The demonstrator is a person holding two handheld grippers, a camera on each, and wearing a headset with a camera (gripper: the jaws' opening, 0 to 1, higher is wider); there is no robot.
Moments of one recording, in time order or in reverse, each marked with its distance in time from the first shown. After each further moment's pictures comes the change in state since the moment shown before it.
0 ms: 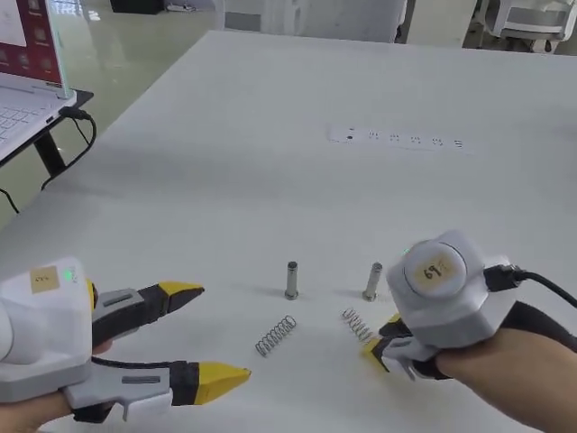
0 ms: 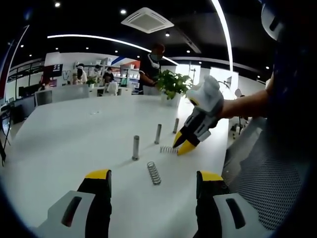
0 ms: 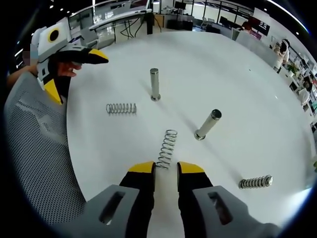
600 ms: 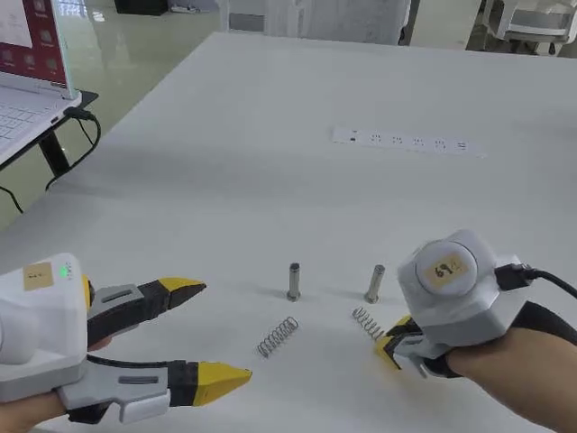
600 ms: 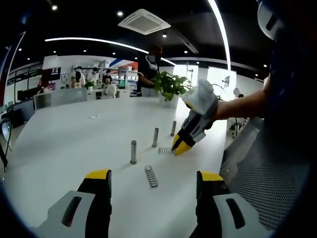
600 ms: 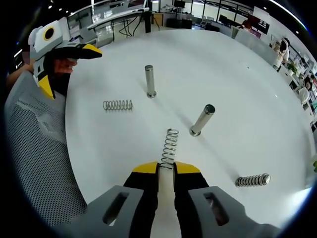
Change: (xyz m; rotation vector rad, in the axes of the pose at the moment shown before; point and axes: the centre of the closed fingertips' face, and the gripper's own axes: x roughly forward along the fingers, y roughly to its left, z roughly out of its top) left arm -0.006 -0.008 0.009 0.023 -0.010 -0.007; right arm -0.002 -0.004 -0.007 -0.002 0.017 0.001
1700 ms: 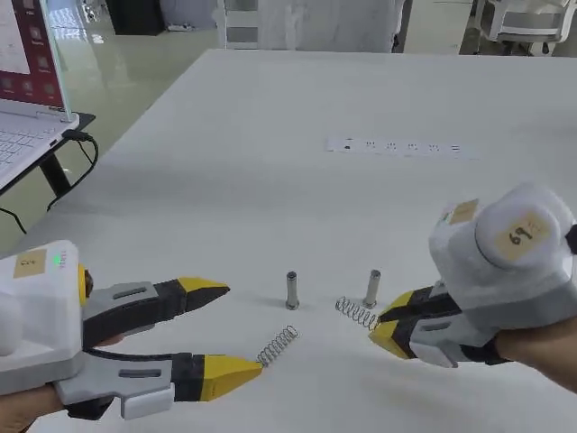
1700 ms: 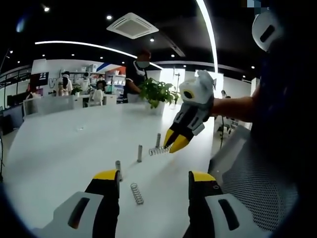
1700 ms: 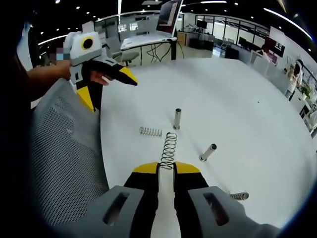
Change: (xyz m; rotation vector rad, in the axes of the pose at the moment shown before) left arm 0.004 -0.027 0.043 0.035 -0.035 -0.125; right arm -0.070 0.030 0.049 -0.162 -0.186 0.156
